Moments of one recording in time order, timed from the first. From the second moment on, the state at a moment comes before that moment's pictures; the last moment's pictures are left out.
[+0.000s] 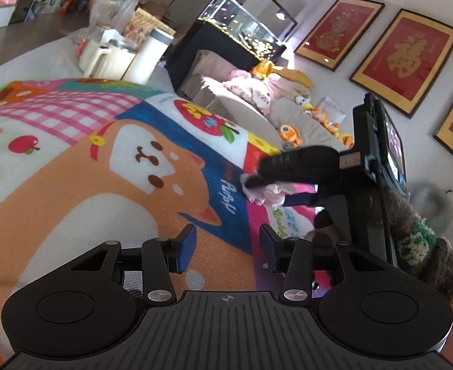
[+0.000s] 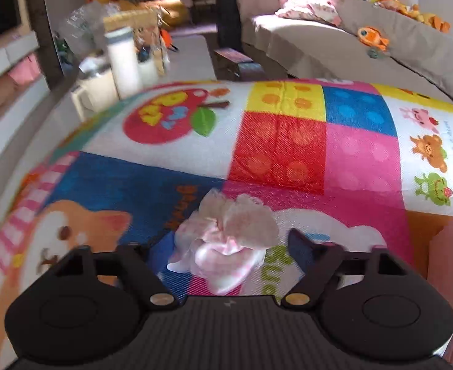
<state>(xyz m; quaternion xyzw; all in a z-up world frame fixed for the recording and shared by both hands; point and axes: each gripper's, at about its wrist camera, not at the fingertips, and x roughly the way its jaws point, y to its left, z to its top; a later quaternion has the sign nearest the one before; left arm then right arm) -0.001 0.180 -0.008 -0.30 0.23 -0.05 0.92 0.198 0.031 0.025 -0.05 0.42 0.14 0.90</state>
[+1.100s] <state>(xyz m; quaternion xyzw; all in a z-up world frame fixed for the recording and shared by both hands) -0.091 0.079 0.042 -0.10 0.33 -0.17 0.92 -0.110 -0.201 0.023 -0.05 0.28 0.10 0.95</state>
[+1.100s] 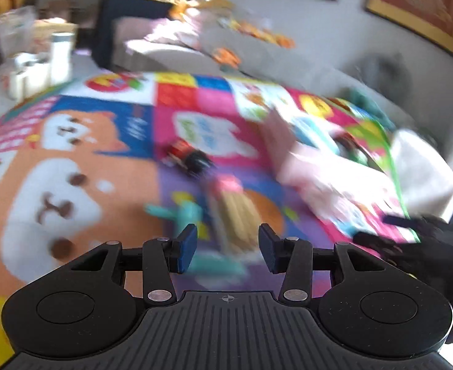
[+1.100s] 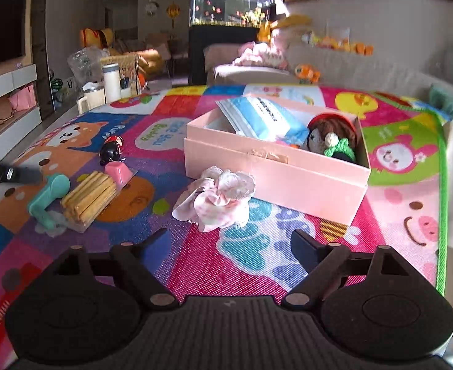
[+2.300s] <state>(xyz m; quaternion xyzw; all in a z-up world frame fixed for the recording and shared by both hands) -0.077 0.071 0.030 -0.05 0.33 -0.03 0.94 -0.098 -0.226 0.015 0.06 0.30 0.07 0.95</state>
